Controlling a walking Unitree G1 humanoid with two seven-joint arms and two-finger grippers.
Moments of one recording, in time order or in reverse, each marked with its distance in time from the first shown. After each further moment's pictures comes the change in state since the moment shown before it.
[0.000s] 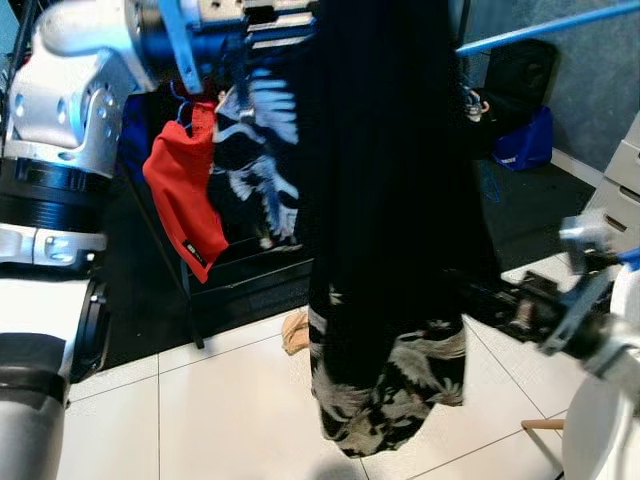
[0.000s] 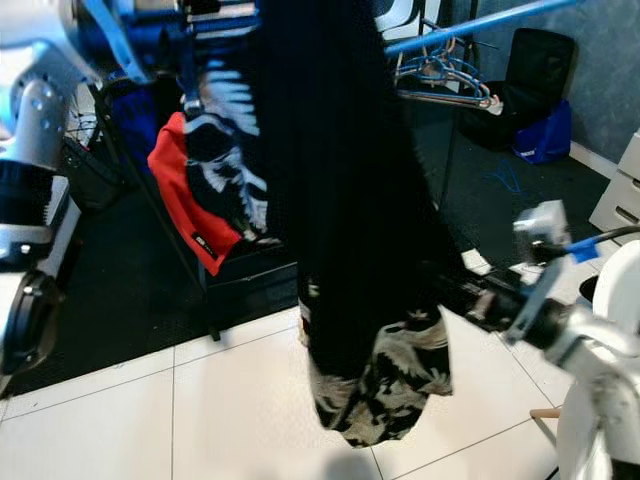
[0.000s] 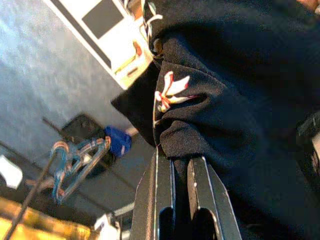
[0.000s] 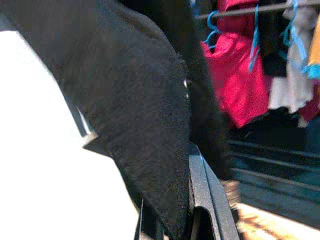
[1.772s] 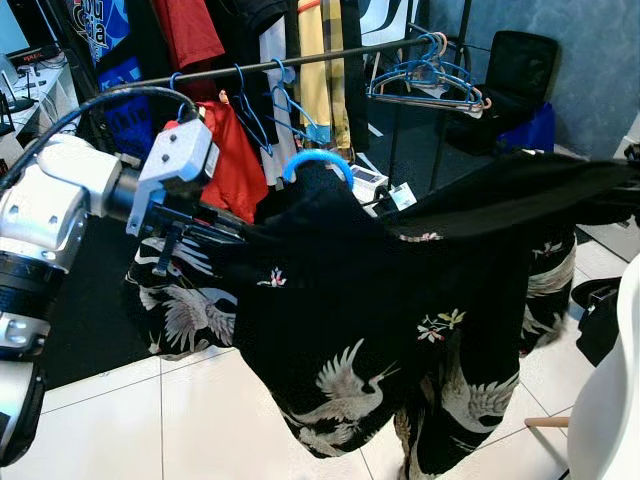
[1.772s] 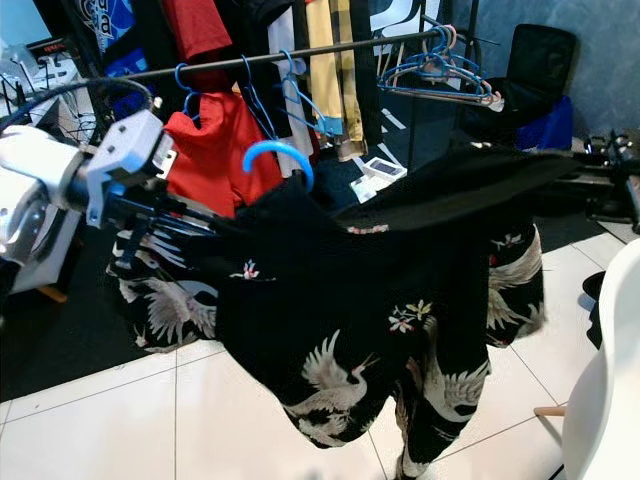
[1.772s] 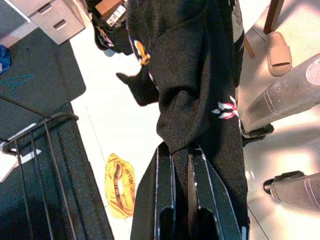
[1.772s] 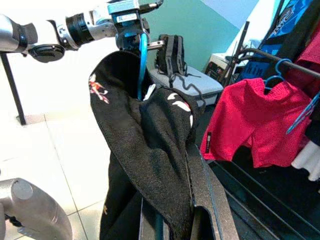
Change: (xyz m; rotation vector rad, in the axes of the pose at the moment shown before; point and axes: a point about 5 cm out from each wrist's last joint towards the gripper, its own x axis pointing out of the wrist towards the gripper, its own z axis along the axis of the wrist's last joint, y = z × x) left arm -0.059 -0.069 -0.077 -0.156 0.363 -0.511; right arm -0.010 -0.018 0.125 -0.288 0.083 0.425
